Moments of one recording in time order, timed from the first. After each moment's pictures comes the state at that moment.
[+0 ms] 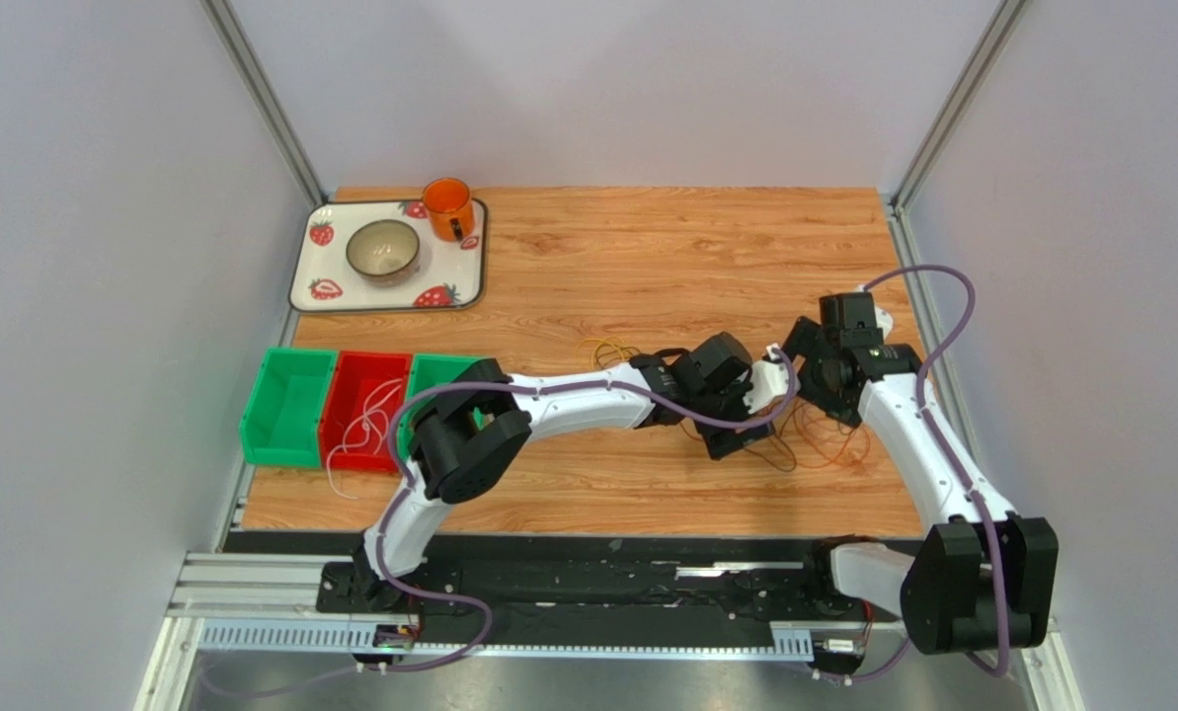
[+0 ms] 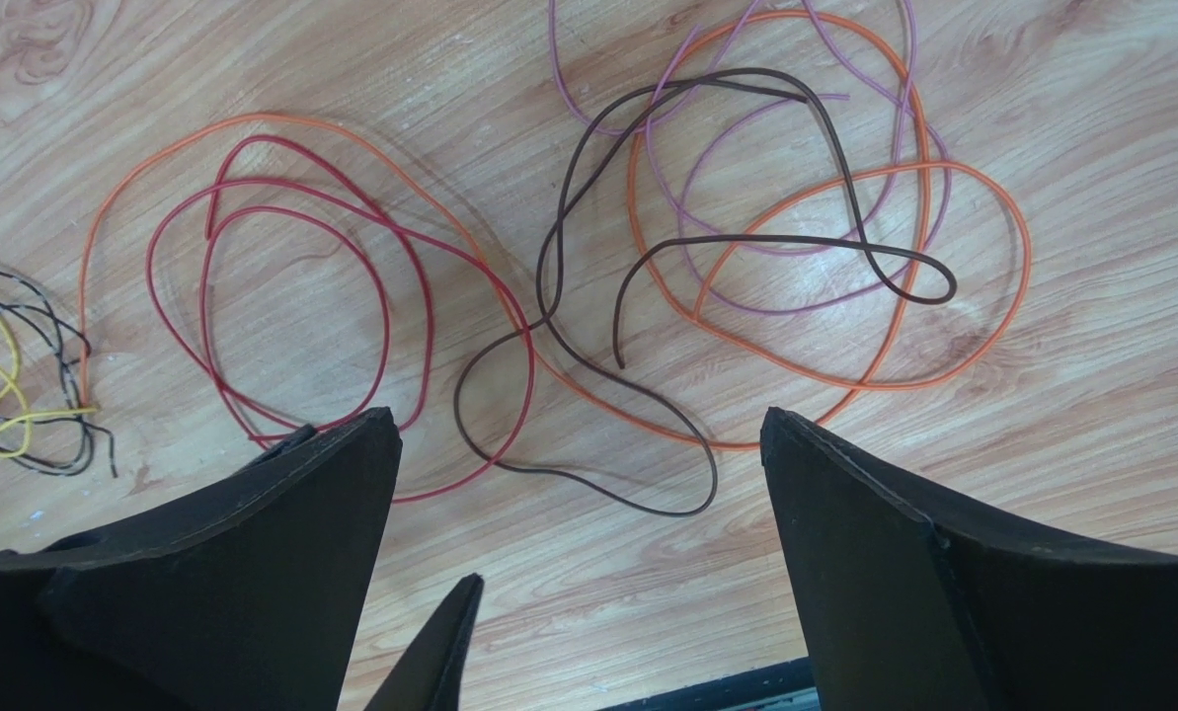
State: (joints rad) left arm -1.11 2.15 1.63 -0.27 0.13 0.18; right arm 0.09 1.17 0.87 -0.73 0.16 0.58
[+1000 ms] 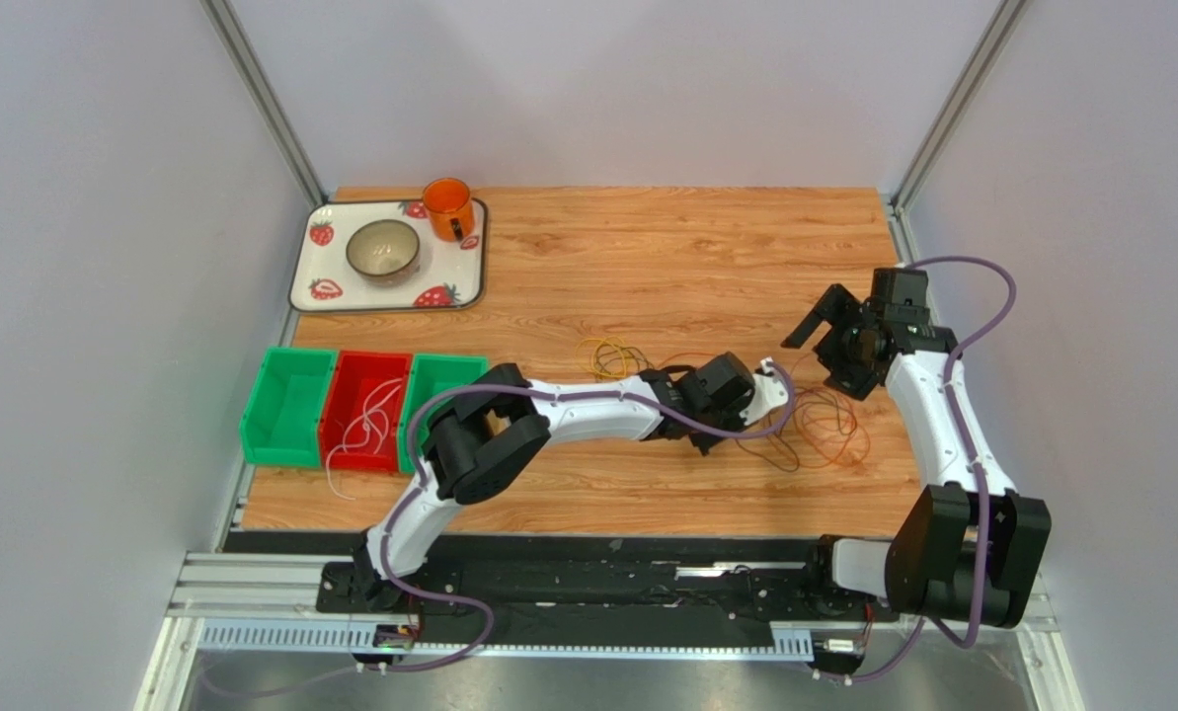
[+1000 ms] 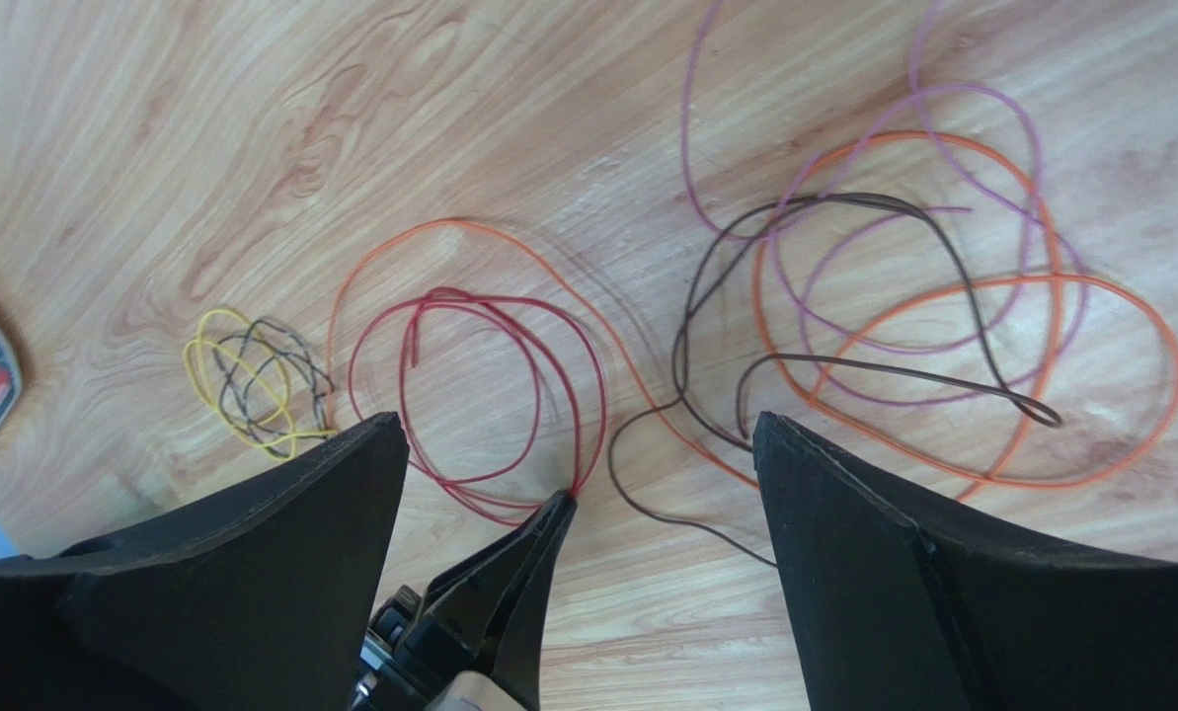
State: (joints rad) left arm -1.13 2.21 1.61 -0.23 0.02 0.12; right arm -0.14 1.27 0.99 -0.68 -0.14 0.59
